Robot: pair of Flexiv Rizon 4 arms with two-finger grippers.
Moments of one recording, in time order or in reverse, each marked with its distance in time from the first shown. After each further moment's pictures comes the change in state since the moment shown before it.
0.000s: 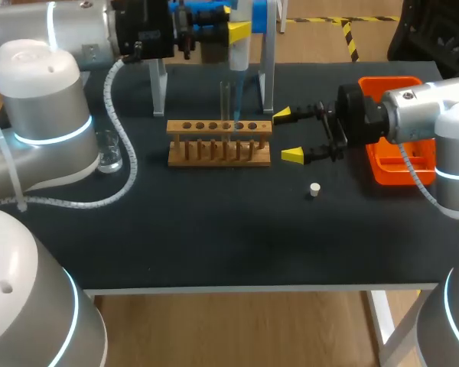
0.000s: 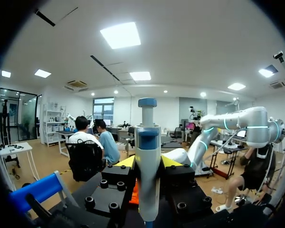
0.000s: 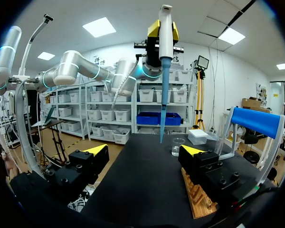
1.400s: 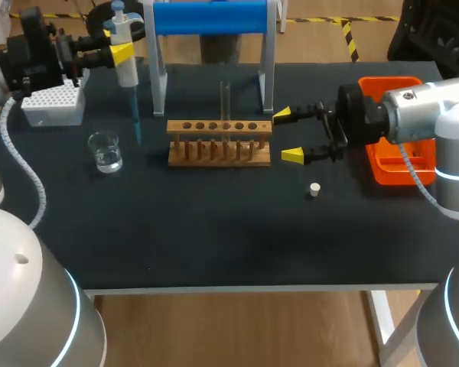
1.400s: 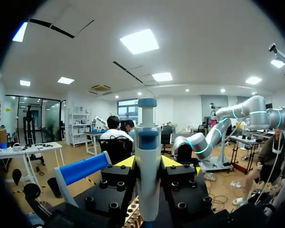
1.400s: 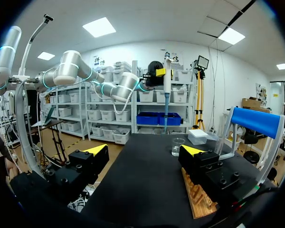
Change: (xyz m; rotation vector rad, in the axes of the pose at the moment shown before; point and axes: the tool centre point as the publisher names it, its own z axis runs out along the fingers) left arm -0.051 0.044 -0.183 0.009 -0.228 0.048; right arm 0.000 0.000 0.000 0.000 -0.001 0.000
